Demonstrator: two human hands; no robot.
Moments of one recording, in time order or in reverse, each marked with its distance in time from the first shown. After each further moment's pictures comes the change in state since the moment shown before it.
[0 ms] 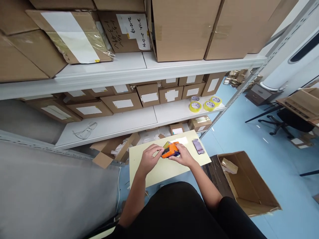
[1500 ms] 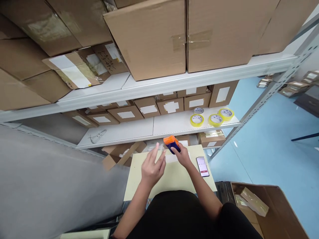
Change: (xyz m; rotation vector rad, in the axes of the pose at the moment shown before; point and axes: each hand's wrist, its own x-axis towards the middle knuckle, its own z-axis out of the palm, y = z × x) left_hand 0.081 0.049 0.131 0.770 0.152 0.153; right_hand 0.084 0.115 -0.066 0.493 0.119 0.233
